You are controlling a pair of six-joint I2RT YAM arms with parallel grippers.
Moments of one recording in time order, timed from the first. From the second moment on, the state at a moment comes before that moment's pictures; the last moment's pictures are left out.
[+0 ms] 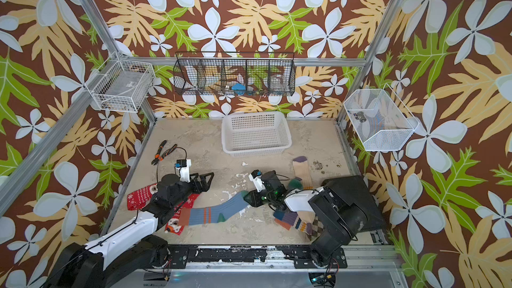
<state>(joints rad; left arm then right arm) -0.35 0.98 0.28 0.34 0.16 -0.51 0.67 1.62 0.54 0.28 -0.42 0.43</state>
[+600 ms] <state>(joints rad) -0.35 0.96 0.27 0.33 0.14 -0.51 0.63 1.03 0.95 -0.44 0.08 0.24</state>
